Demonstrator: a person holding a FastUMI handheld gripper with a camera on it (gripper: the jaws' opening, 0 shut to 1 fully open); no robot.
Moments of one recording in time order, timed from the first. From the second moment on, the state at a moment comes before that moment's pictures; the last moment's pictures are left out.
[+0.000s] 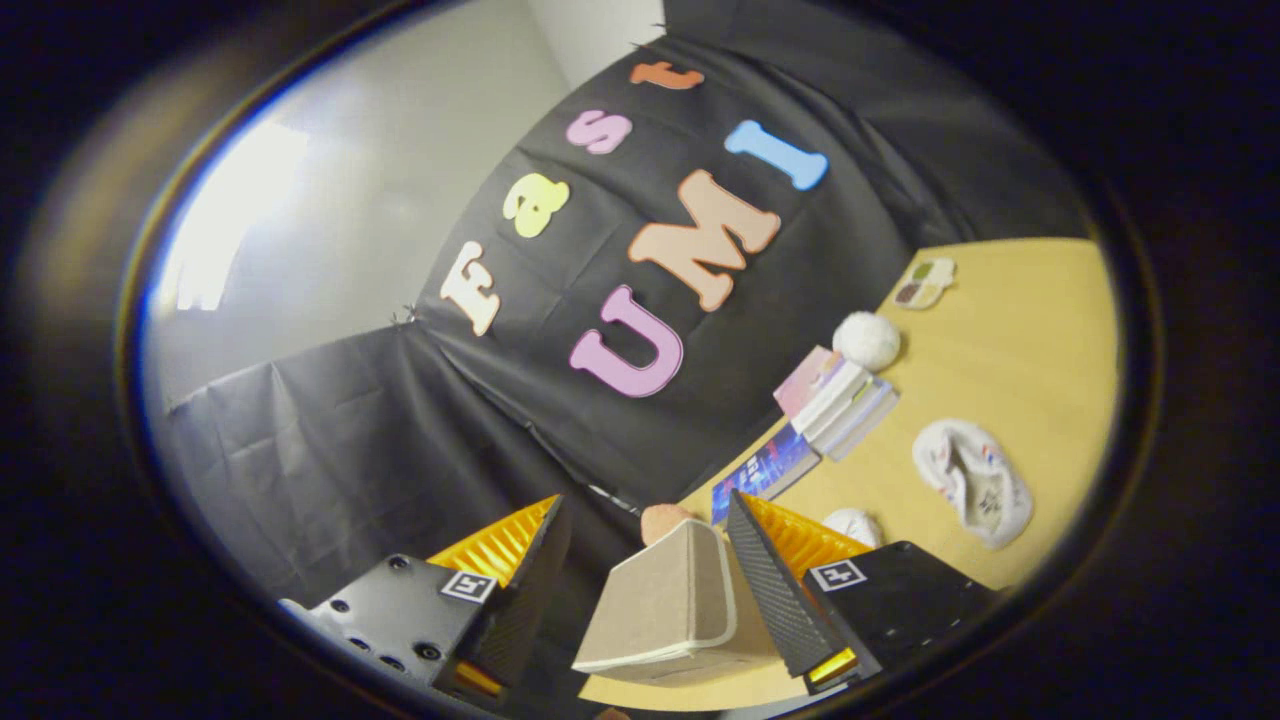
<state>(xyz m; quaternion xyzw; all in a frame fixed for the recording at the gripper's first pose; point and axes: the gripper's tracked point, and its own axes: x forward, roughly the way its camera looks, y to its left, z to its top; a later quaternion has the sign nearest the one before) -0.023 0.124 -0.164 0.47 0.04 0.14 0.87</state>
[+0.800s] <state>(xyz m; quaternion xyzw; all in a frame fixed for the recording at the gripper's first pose) 0.030 0.193 -0.320 0.69 0.08 0.06 0.72</state>
